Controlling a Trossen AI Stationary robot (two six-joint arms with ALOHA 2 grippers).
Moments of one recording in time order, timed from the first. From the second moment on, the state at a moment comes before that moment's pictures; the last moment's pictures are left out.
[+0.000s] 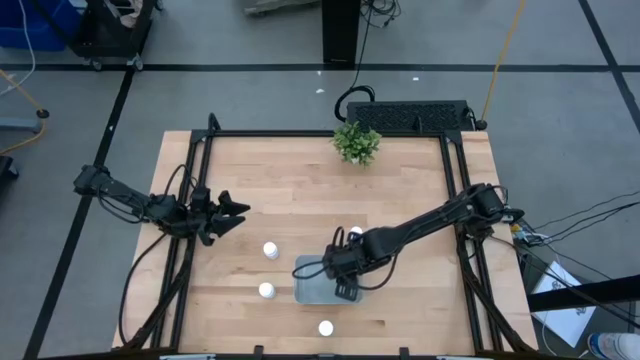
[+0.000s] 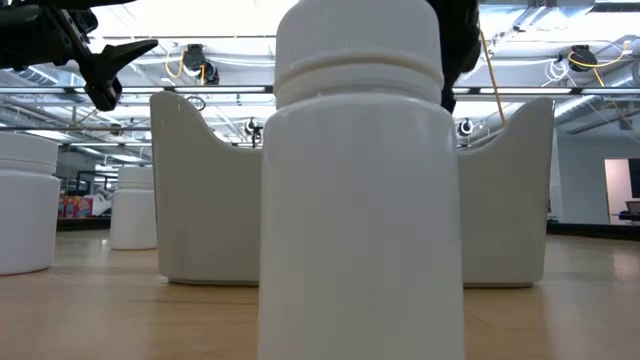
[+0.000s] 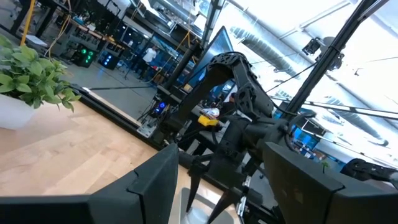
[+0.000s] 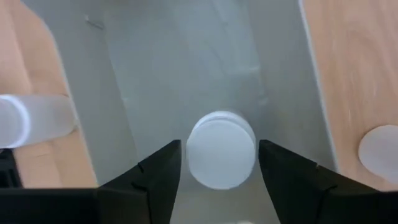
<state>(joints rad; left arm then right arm) -0.39 0.31 0.04 0.52 -0.41 -0.52 0.34 1.93 1.48 -0.80 0.00 0.61</state>
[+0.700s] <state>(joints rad) -0.39 0.31 0.04 0.51 -0.41 -0.52 0.28 1.74 1.48 -0.95 0.28 0.59</state>
